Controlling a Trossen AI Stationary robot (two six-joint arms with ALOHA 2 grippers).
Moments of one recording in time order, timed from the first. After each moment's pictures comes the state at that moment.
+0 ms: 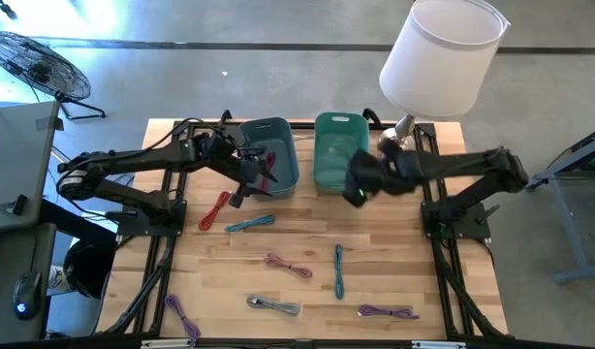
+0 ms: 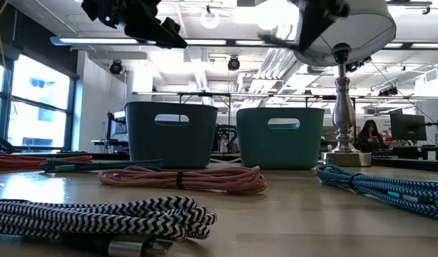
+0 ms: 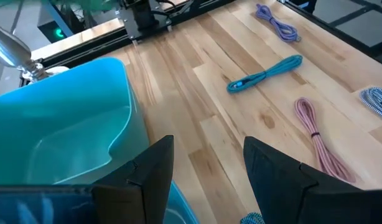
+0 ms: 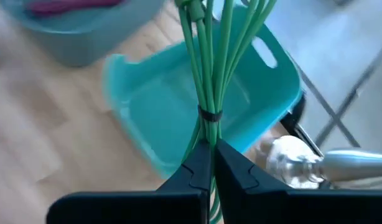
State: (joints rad) left arm 0.30 1.17 0.96 -0.34 0.47 0.56; right arm 0.06 1.47 1.46 -1.26 0.66 0.58
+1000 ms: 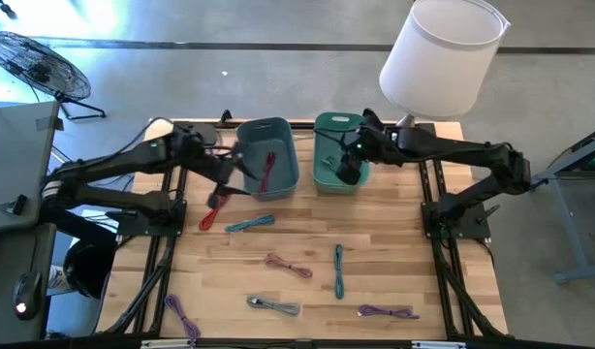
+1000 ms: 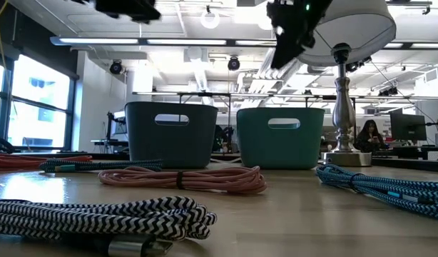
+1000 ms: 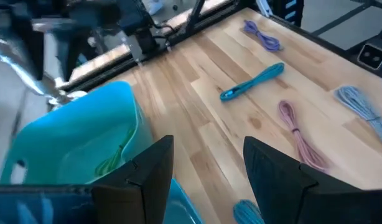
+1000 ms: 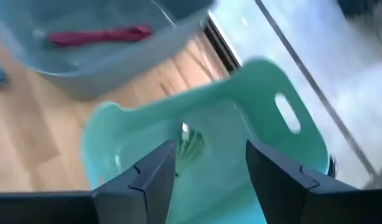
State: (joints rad) left arm 0.30 0.94 0.96 -0.51 0.47 0.62; right arm -0.23 1.41 1.31 -0.79 0.37 0.05
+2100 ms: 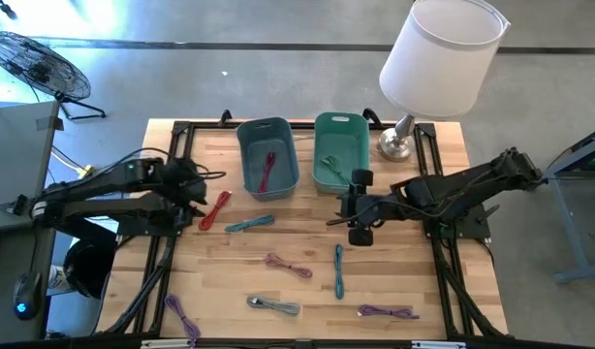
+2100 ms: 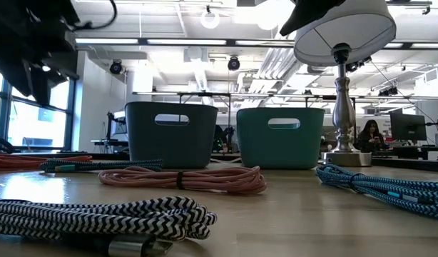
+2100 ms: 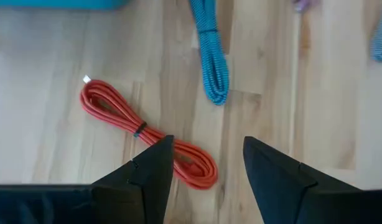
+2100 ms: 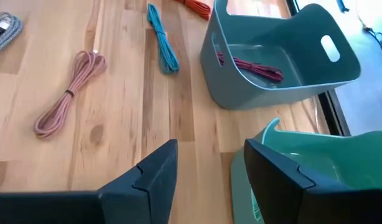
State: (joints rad) left arm 0.30 0.57 0.60 -1.10 0.24 0.08; right arm 0.27 1.34 1.18 -0.67 0.44 0.07
